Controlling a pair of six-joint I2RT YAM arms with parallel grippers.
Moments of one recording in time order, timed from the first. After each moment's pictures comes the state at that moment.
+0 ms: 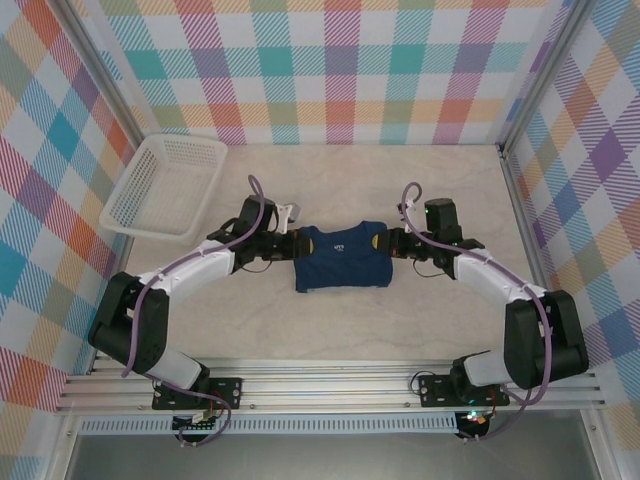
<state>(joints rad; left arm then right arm) -0.47 1.52 0.96 -0.21 0.48 -0.49 0.26 1.38 0.78 -0.14 -0.64 0.42</state>
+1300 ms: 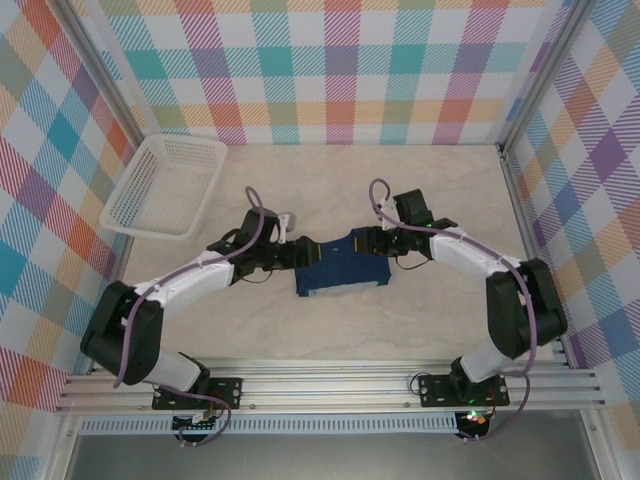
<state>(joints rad) -0.54 1.47 0.86 -0.19 0.39 -0.59 0.39 1.59 0.98 -0.34 -0.50 0.38</state>
